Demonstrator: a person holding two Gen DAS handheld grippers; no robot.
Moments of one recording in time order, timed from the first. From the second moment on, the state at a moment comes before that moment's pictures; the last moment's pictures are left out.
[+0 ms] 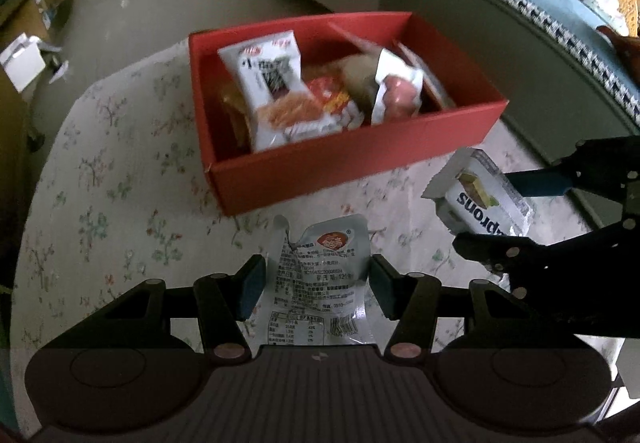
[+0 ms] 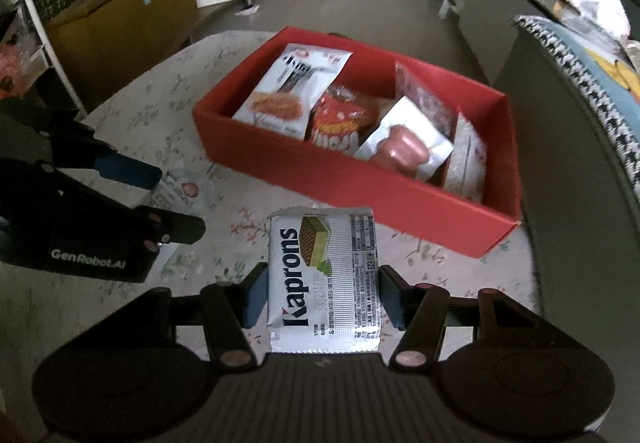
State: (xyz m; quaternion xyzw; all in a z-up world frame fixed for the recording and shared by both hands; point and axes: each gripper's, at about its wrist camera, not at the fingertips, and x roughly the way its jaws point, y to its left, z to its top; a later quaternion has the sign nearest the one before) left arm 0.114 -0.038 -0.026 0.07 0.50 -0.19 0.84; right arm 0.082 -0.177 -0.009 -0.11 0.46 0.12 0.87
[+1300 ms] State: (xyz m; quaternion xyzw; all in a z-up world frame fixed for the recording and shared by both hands) left arm 0.146 -0.054 0.016 0.03 0.45 -0.18 0.88; right arm 0.106 -0.190 0.029 -0.11 0.40 0.07 0.91
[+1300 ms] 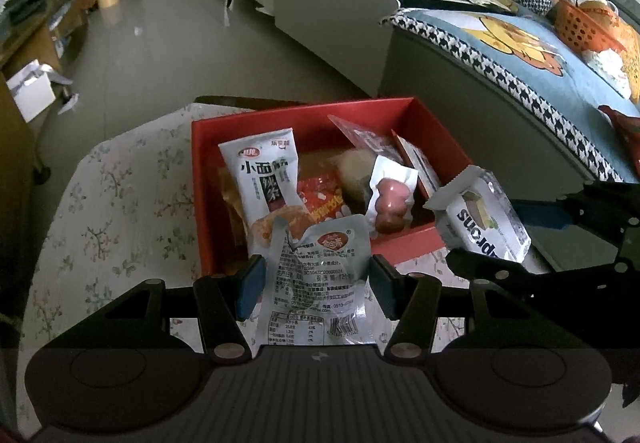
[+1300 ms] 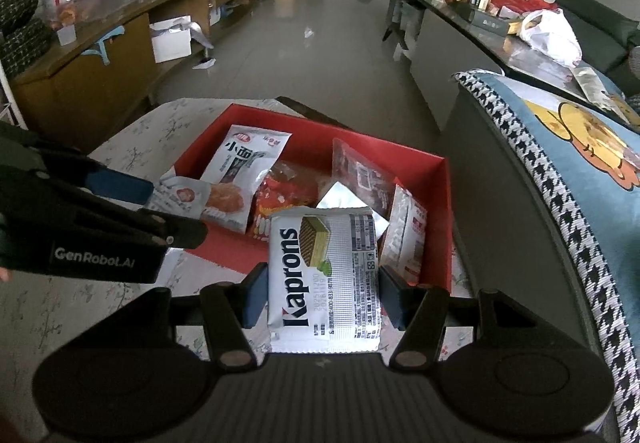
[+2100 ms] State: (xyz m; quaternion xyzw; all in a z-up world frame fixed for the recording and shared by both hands) left arm 0.187 -0.063 0.041 0.01 0.41 -0.16 0.90; right arm 0.144 -0.196 0.052 -0.09 0.37 0.05 0.92
